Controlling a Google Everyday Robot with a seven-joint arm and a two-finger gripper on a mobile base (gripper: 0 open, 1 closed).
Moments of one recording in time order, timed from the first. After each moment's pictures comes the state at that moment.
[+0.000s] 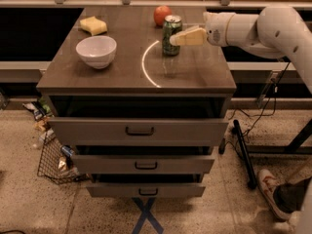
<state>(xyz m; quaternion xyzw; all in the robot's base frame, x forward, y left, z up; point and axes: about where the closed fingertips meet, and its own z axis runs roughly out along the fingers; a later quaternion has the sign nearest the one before) 0.774 -0.121 0.931 -0.35 0.70 0.23 0.58</state>
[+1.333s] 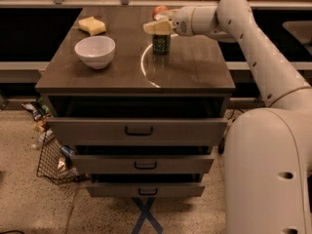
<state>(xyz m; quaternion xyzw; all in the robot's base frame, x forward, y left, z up) 0.842 -0.024 0.917 -0.40 0.67 0.29 0.55</state>
